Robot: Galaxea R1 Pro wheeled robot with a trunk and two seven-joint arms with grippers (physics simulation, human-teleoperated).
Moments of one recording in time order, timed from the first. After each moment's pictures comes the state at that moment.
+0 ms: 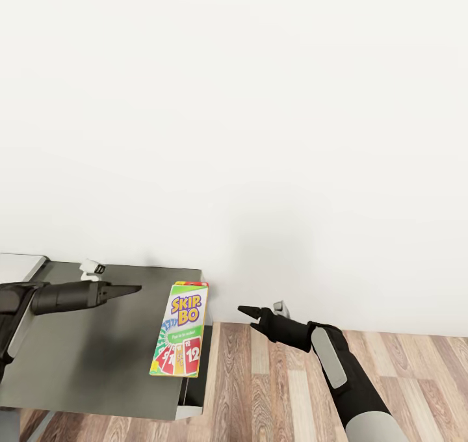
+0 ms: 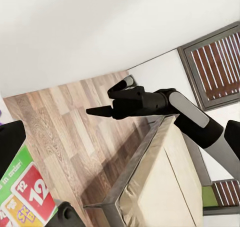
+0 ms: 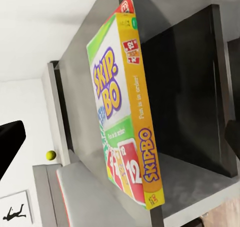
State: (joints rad) left arm -0.58 0.43 0.17 -1.25 0.12 1.00 -1.57; right arm -0.49 0.09 -0.06 -1.01 -0.64 0.89 0.48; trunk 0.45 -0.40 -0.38
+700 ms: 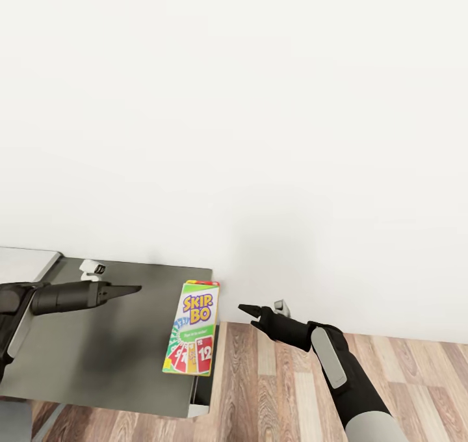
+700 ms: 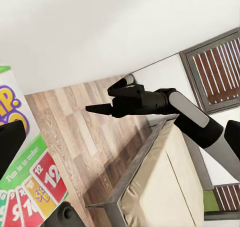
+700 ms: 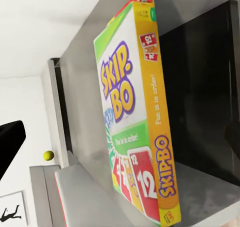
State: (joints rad) left arm -0.58 0.43 0.17 -1.25 0.12 1.00 -1.57; right arm -0.49 0.09 -0.06 -1.01 -0.64 0.86 0.48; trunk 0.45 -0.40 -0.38
